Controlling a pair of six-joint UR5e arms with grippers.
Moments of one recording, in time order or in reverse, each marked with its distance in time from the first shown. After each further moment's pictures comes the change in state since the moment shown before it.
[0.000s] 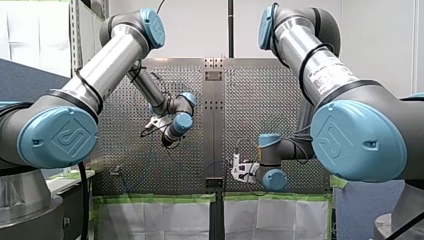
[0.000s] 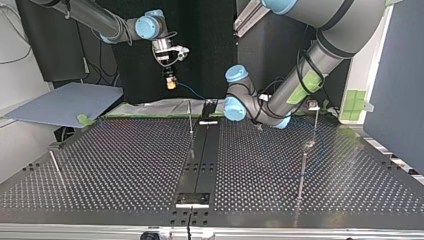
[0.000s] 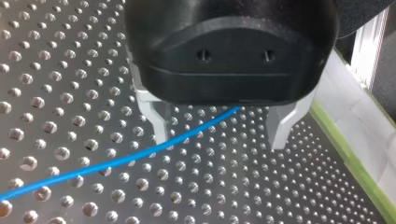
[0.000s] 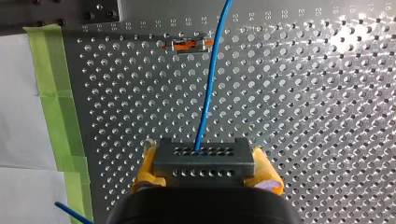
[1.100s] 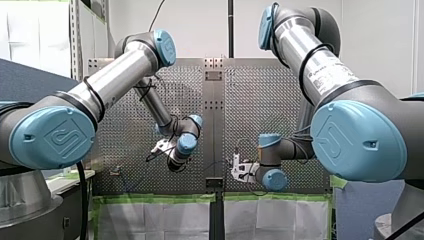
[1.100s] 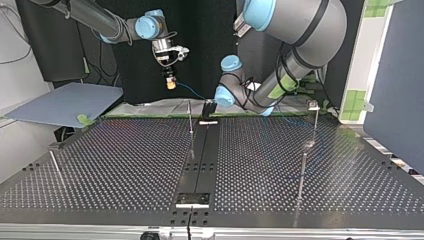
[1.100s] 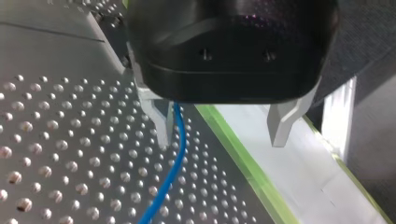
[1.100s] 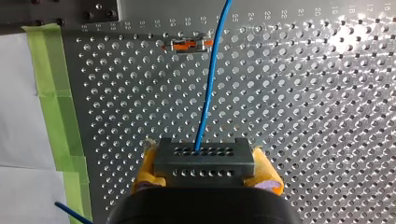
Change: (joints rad) left arm -0.056 -0.166 0.000 -0.006 0.112 -0.121; right arm 0.000 0.000 0.000 -0.002 0.001 -0.003
